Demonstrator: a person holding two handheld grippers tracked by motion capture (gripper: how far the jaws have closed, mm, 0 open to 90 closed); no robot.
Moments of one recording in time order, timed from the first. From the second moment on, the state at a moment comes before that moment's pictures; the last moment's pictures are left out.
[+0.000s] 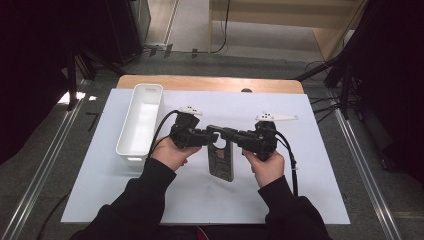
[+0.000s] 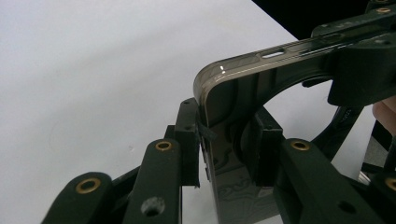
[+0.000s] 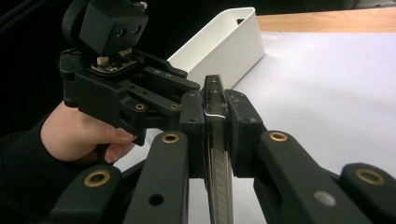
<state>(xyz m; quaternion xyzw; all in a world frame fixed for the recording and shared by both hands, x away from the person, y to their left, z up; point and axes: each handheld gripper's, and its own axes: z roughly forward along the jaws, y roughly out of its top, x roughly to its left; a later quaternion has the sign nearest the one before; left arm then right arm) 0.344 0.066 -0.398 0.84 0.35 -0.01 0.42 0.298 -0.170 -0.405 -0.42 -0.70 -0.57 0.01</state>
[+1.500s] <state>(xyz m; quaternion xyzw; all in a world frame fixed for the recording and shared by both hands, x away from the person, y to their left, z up) 0.348 0.078 -0.389 0.83 0.36 0.01 0.42 0.300 -0.170 -0.407 -0.40 -0.74 -0.55 0.03</state>
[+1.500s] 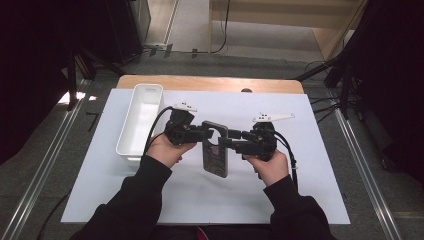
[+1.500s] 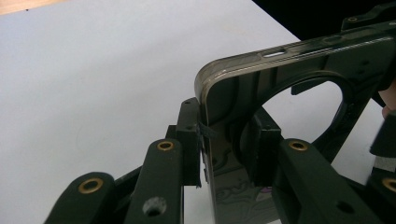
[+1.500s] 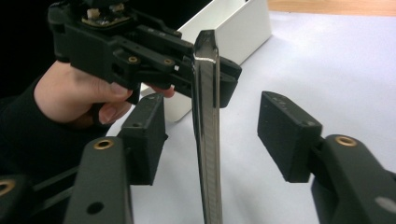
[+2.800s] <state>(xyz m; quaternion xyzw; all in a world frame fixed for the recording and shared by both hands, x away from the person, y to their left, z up) 0.348 0.085 -0.378 0.84 0.34 0.02 0.42 0.282 -0.209 -0.438 -0.38 -0.78 -0.50 0.00</state>
